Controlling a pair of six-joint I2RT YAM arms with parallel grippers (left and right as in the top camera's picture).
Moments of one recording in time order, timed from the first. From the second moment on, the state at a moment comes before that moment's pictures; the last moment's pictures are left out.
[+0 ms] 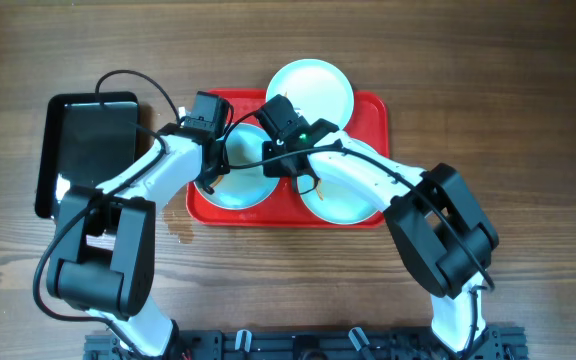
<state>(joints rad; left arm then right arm) -0.26 1.83 1.06 -0.58 -0.26 -0.42 0.69 2.06 1.41 -0.55 0.00 0.60</state>
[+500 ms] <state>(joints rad) -0.27 1.83 1.09 -0.46 0.12 -0.49 0.69 2.06 1.41 -0.55 -0.02 0.60</state>
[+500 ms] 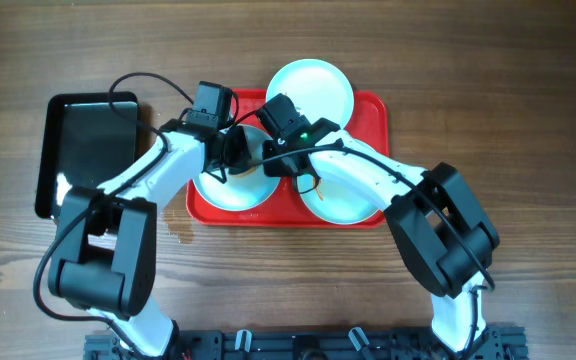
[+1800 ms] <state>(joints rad) -0.40 1.88 1.13 -0.53 -0.11 -0.52 0.67 2.07 1.40 -0.56 -0.04 0.60</state>
